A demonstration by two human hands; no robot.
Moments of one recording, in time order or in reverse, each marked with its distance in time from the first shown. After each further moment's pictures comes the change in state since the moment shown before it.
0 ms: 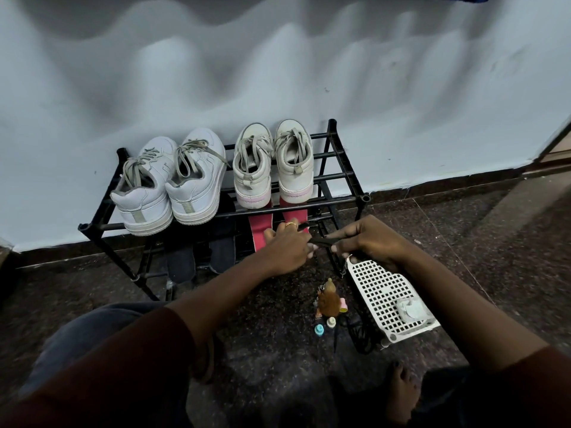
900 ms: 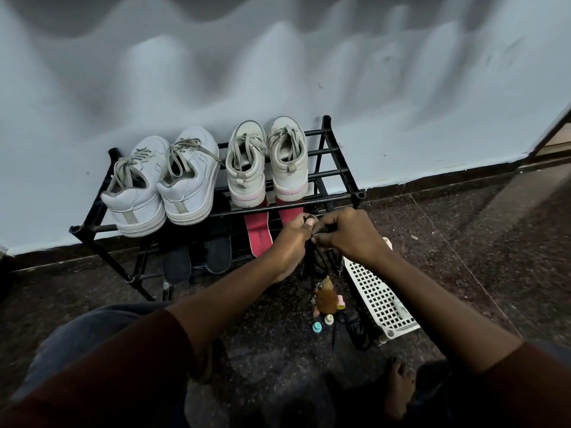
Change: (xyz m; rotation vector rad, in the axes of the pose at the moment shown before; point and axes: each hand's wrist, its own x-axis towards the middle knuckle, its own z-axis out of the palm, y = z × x) left_hand -0.002 0.031 0.004 -1.482 0.142 -0.044; right_hand -0.004 -0.021 0.027 -0.402 0.250 -0.277
